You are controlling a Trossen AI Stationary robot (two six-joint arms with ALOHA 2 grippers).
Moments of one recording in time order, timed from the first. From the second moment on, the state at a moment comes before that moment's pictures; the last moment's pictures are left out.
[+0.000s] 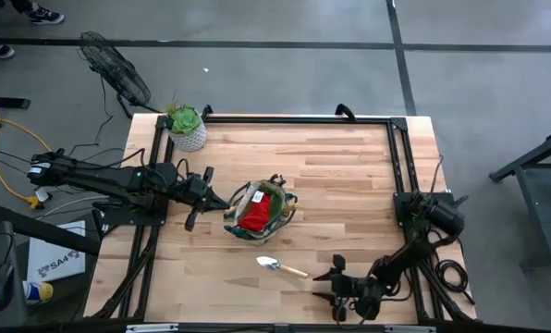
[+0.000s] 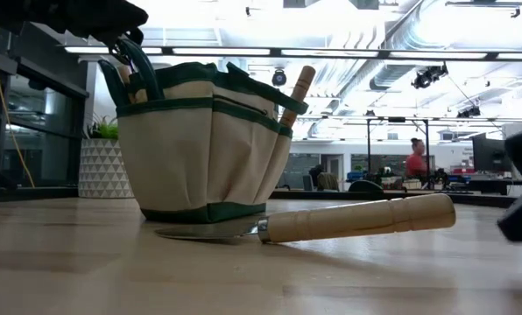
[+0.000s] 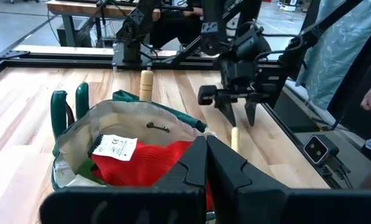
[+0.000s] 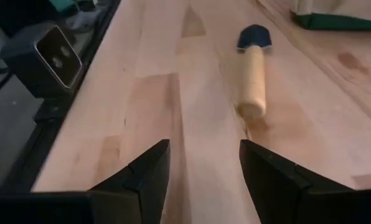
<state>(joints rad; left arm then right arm) -0.11 0.69 0.46 0.05 0.12 -0.08 0.93 2.04 0.78 0.63 0.82 0.67</state>
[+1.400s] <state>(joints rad) -0.11 0.69 0.46 0.05 0.12 -0.08 0.83 2.10 0.81 0.73 0.85 0.42</state>
